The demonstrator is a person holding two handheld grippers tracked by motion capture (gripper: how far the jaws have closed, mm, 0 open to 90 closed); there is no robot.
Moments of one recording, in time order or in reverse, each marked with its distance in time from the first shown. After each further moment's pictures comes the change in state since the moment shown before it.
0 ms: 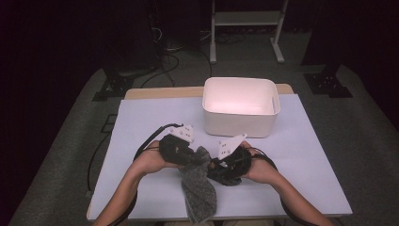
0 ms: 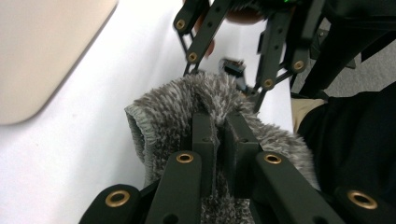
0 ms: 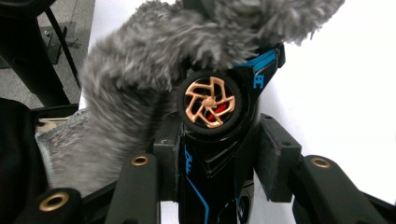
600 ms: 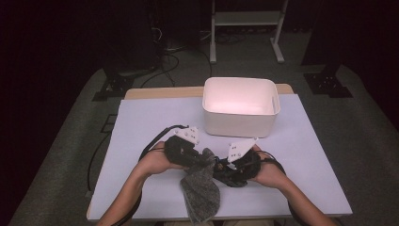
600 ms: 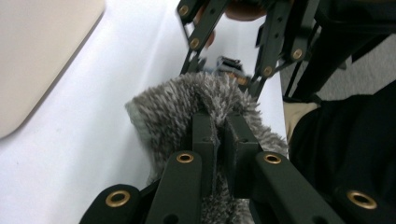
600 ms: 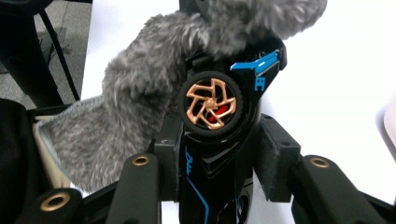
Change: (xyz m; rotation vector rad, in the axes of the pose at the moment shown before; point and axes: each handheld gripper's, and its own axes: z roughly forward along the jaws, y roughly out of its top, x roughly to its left) left arm -0.003 0.009 0.010 -0.011 -0.023 0.012; right arm 0.007 -0.016 -0.017 -0.032 -0.044 0.010
